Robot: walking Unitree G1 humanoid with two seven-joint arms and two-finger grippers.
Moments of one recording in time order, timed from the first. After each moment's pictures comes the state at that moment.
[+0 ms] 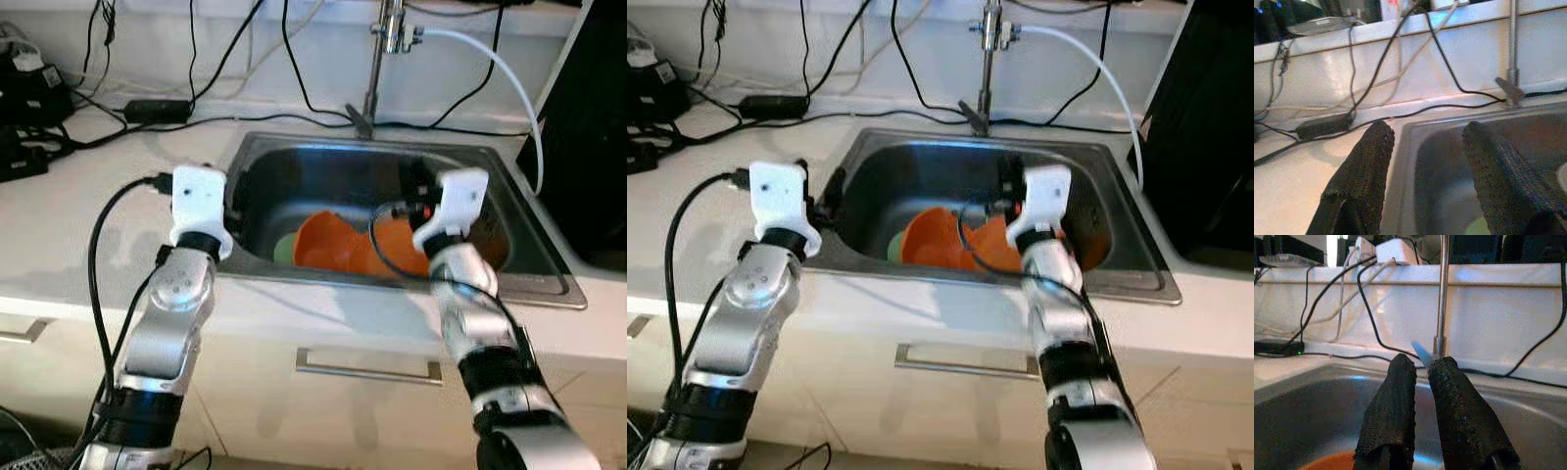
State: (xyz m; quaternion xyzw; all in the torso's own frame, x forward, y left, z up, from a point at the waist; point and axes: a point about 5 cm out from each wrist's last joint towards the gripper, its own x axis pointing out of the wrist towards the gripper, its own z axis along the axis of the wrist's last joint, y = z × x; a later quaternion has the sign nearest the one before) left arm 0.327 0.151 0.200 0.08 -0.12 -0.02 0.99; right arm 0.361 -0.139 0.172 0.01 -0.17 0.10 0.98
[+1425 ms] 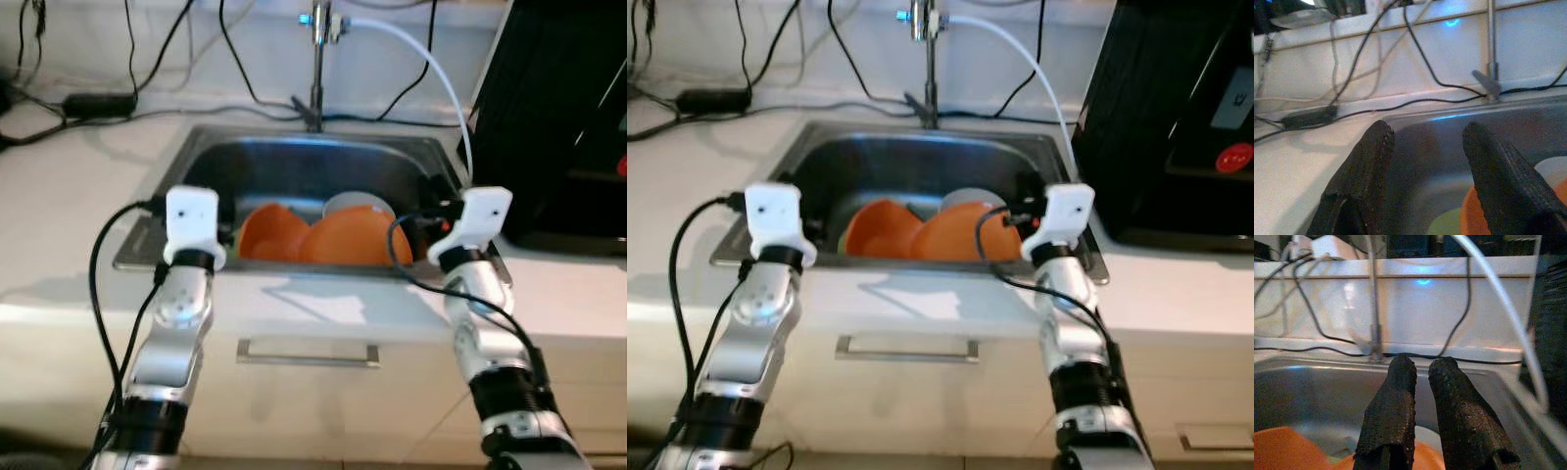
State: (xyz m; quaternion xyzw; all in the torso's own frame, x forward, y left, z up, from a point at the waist) left arm 0.325 0.165 0.178 0.10 -0.13 0.04 0.99; right arm 0.351 -0.144 0.166 0.04 -0.16 0.09 0.98
